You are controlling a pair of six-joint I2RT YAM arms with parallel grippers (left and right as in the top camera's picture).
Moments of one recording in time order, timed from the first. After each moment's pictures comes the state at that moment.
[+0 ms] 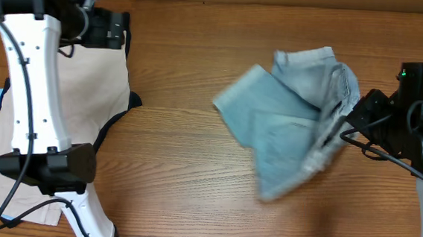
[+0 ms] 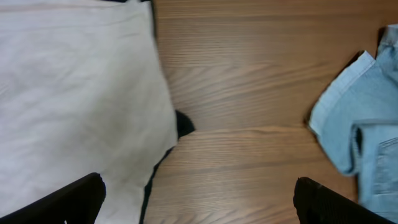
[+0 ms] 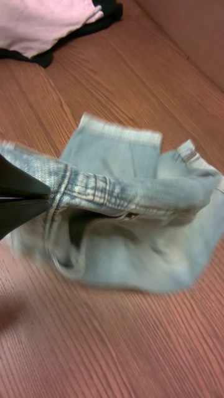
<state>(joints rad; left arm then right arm) 0.08 2.03 2.49 -1.66 0.17 0.07 0.03 1.26 1.64 -1.41 -0.01 0.63</state>
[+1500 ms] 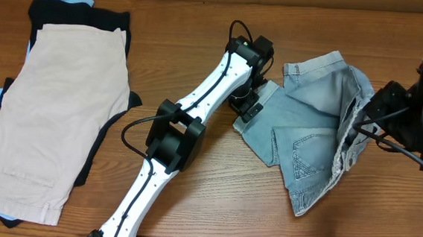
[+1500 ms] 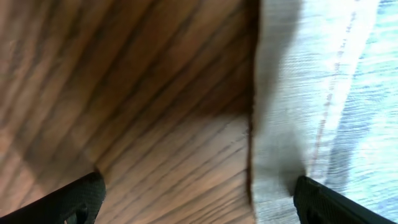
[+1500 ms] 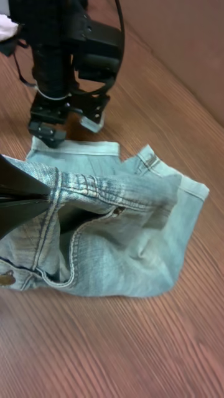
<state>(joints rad) -0.60 2.66 2.49 -1.46 0.03 0.10 -0.07 1.27 1.64 -1.32 0.01 0.57</state>
